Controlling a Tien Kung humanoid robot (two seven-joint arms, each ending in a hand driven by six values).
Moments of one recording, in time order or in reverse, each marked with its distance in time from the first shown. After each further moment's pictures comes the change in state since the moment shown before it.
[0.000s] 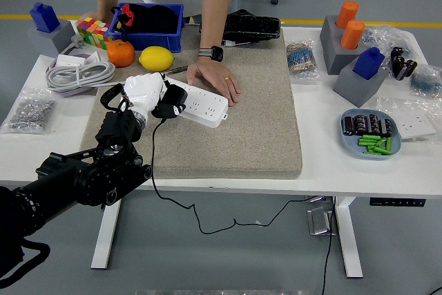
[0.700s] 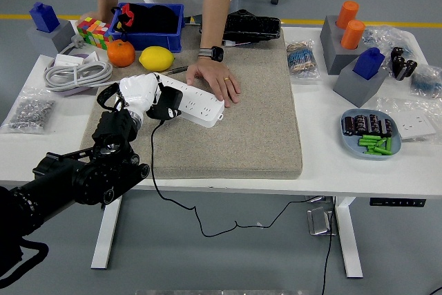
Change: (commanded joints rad) left arm 0.001 0.003 -0.009 0.012 -0.003 -0.017 0.004; right arm -0.001 0.001 0.002 0.000 -0.001 0.001 0.000
